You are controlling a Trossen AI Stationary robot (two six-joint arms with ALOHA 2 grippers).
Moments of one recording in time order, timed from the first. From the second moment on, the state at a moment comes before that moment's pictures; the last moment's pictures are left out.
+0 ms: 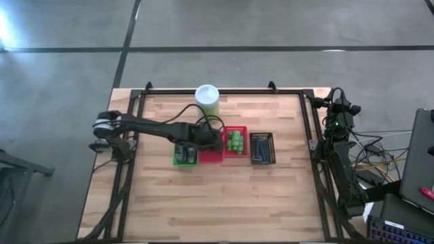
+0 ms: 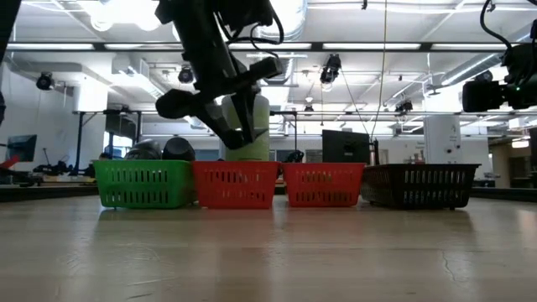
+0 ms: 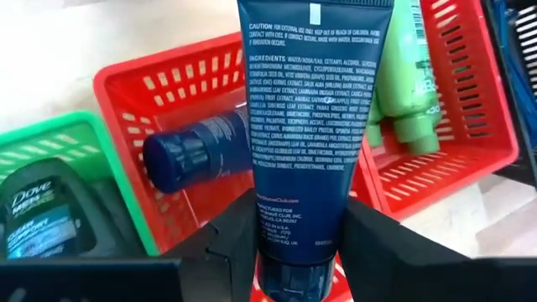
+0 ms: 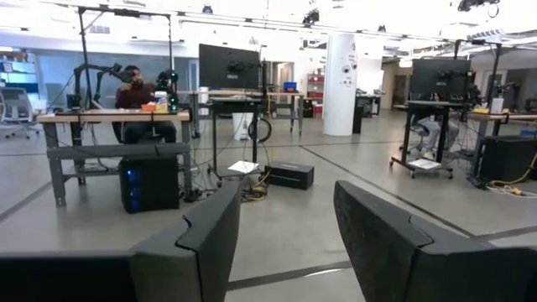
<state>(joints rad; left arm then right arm) -0.01 1.71 1.29 -0.68 -0.24 -1.23 -1.44 0.00 0.01 0.18 0.38 -0.08</state>
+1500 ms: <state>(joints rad) -0.35 1.36 1.40 -0.85 -0.79 -0.90 -1.44 0.00 0.01 0.18 0.38 -0.08</state>
